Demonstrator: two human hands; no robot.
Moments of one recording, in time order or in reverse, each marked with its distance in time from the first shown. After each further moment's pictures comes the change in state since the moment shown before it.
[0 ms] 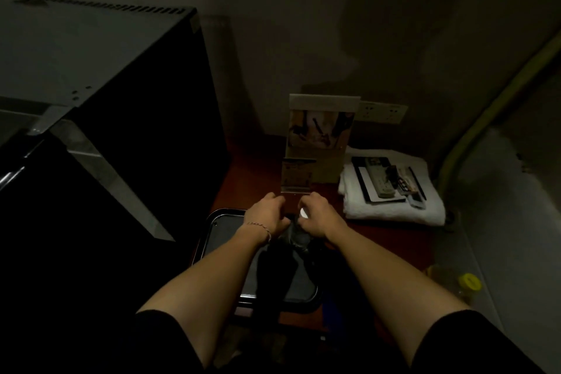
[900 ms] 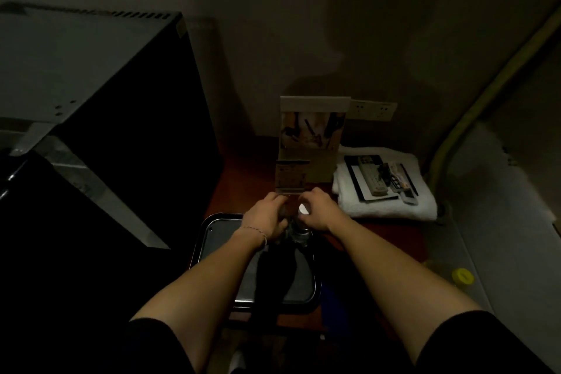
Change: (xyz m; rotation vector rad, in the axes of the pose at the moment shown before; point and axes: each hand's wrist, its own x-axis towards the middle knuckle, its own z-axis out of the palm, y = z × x) left_hand 0.006 -0.003 -0.001 -0.042 0.007 0.139; right_hand 0.010 0.010 -0.019 0.000 -0.055 0.067
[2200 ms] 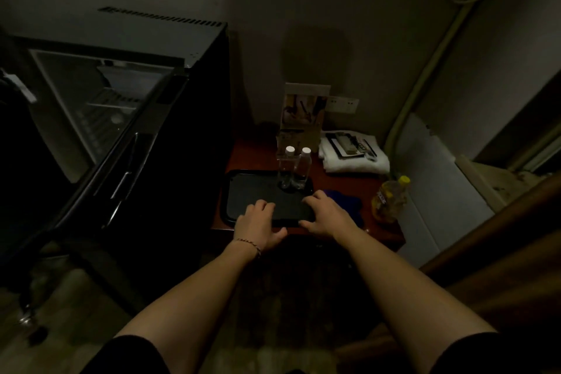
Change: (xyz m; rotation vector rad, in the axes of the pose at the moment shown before) left_hand -0.323 -0.019 0.021 0.106 0.113 0.011; right_hand -0.305 -0.123 0.101 -0.166 0.144 0.100
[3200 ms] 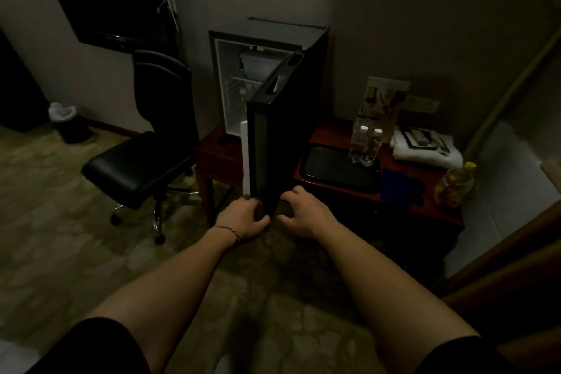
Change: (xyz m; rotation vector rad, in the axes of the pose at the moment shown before) left_hand -0.325 -0.087 -0.034 -0.067 0.126 -0.303; right_hand -0.240 -0.174 0.078 0.072 0.032 -0.494
